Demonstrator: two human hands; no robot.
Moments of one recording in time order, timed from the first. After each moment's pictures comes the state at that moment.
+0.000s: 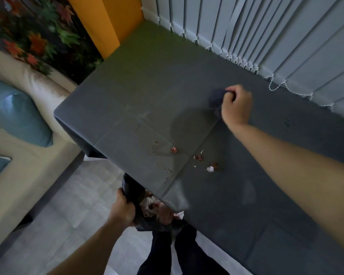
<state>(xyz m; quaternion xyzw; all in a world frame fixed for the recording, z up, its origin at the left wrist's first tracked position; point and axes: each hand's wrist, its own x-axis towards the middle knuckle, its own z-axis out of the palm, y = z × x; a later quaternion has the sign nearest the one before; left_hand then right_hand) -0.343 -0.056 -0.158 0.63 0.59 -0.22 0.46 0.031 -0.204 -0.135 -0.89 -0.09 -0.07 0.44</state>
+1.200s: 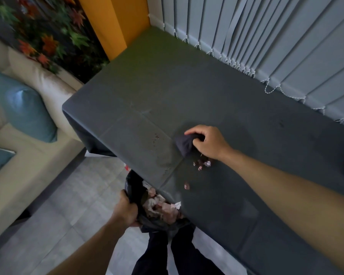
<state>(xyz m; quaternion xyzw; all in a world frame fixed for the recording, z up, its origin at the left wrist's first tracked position) -0.362 -0.087 -0.152 0.58 0.61 -0.17 0.52 -0.071 -0.223 -0.135 -0.82 -0.36 0.21 0.40</state>
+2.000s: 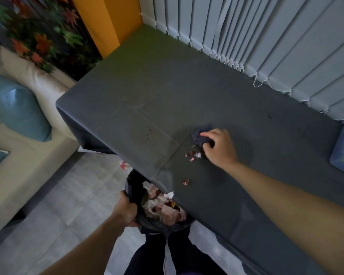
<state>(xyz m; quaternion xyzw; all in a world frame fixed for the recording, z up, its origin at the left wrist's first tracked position) -0.380 -0.108 -0.162 0.57 0.59 -0.20 0.53 -0.094 -0.289 -0.158 -0.91 -0.28 0.08 0.31</state>
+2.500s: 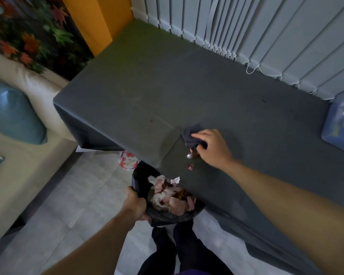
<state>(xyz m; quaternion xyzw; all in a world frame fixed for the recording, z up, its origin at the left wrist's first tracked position) -0.398 -0.113 -0.166 0.59 0.56 -0.21 0.54 -0.153 -0.290 -0.150 -0.89 -0.31 0.12 0.30</state>
